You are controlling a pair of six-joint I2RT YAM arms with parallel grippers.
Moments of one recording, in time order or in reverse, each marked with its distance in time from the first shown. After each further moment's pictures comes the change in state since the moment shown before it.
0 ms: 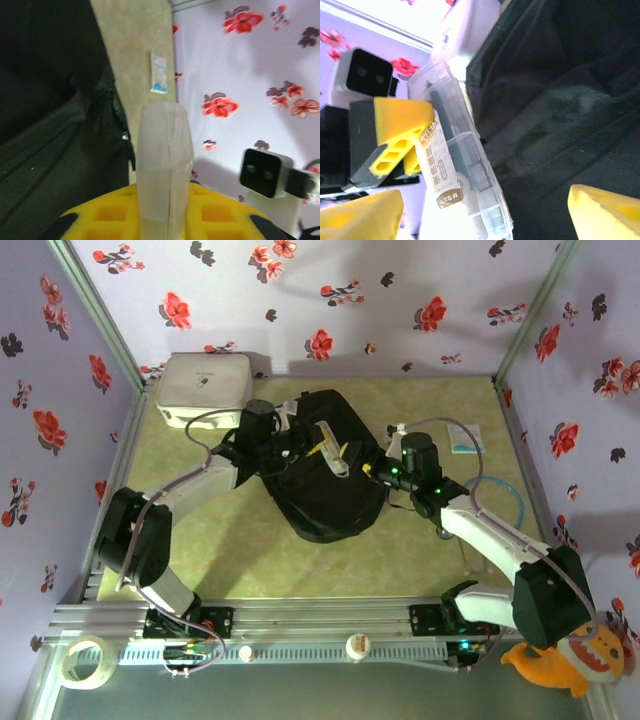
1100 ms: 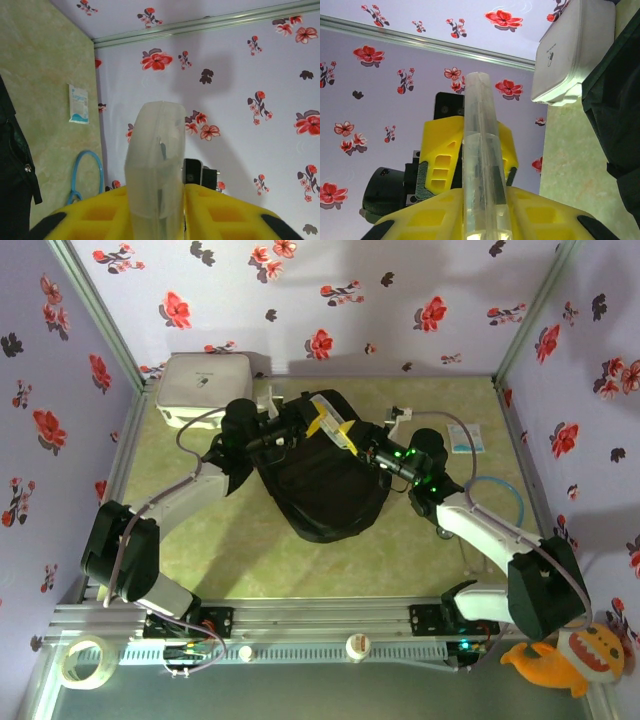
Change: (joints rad) left arm 0.000 -0.087 -0.062 0.311 -0.034 -0.256; right arm 0.000 0.044 -0.003 0.445 -0.102 0.368
